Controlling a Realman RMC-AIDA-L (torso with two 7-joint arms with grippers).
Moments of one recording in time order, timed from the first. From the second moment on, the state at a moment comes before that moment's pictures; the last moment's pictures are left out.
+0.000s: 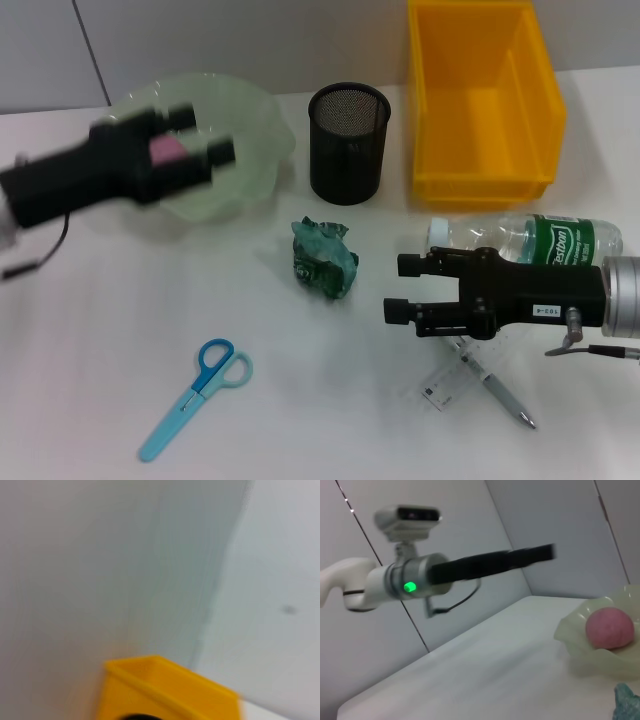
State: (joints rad) left arm -0.53 -2.03 0.93 0.65 1.56 1.43 -1.44; right arm 0.50 2.06 -0.65 -0.48 -1.98 -1.63 1.33
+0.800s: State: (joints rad) left arm -0.40 -2.00 0.93 0.58 1.75 1.66 -1.31; right arm 0.64 2.05 -0.79 -0.83 -2.06 -1.65 1.82
